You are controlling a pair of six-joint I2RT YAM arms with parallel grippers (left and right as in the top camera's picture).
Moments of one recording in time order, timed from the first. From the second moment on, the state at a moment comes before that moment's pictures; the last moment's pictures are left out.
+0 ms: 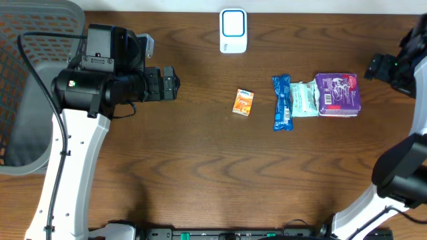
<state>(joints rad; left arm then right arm) -0.14 1.44 1.59 -1.15 0.28 -0.20 -0.39 1.97 1.85 -1.16 0.04 0.11</state>
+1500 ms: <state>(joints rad) -0.14 1.44 1.59 -1.15 0.28 -0.20 -0.28 1.93 1.85 -1.09 -0.64 -0.03</state>
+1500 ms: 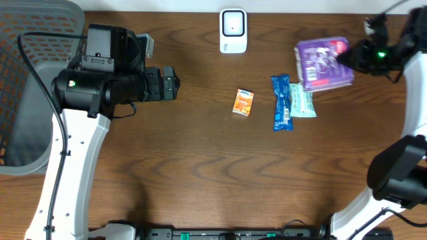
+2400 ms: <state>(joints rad) -0.14 1.44 1.59 -1.15 0.28 -0.20 0.11 1.94 1.84 -1.05 0.41 0.37</state>
